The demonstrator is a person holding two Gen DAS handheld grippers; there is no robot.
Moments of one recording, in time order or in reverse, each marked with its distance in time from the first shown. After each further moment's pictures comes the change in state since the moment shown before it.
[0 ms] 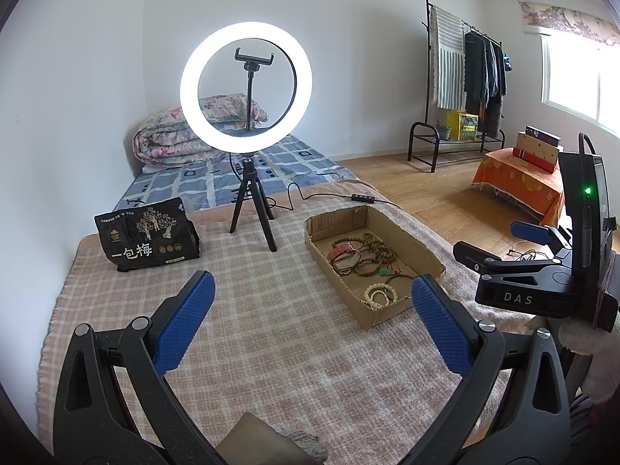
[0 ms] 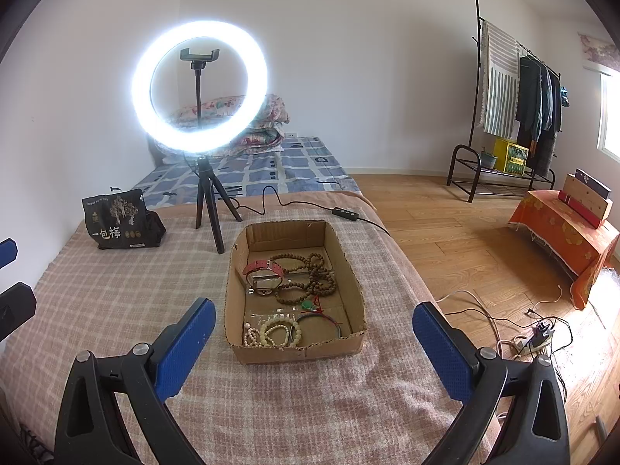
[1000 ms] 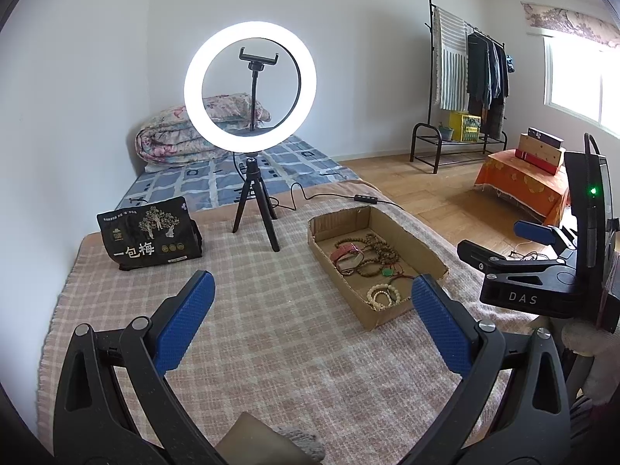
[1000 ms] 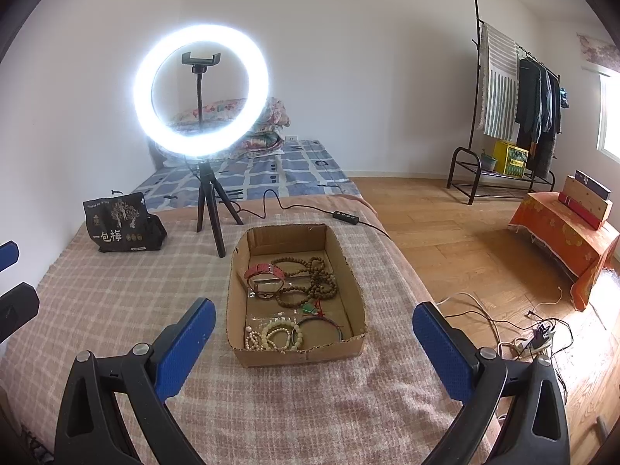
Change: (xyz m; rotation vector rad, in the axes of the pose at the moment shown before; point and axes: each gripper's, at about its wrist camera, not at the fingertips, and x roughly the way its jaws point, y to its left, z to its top) left arm 0.000 0.002 0.000 0.000 0.000 0.000; right arm -0.001 0.001 0.001 -0.005 -0.009 0.004
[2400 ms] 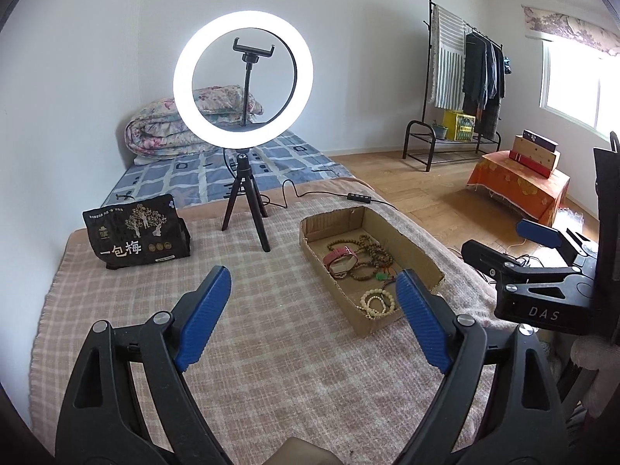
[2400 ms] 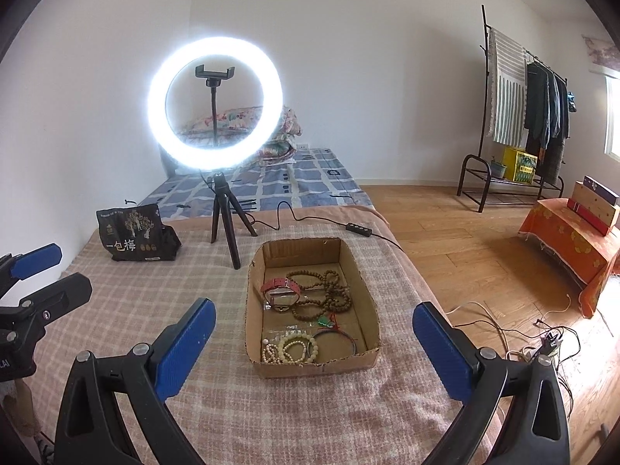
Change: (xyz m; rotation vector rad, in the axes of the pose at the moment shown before) left arm 0.018 0.003 0.010 -0.017 0.029 -0.046; right arm -0.010 0.009 0.012 0.004 -0.036 0.041
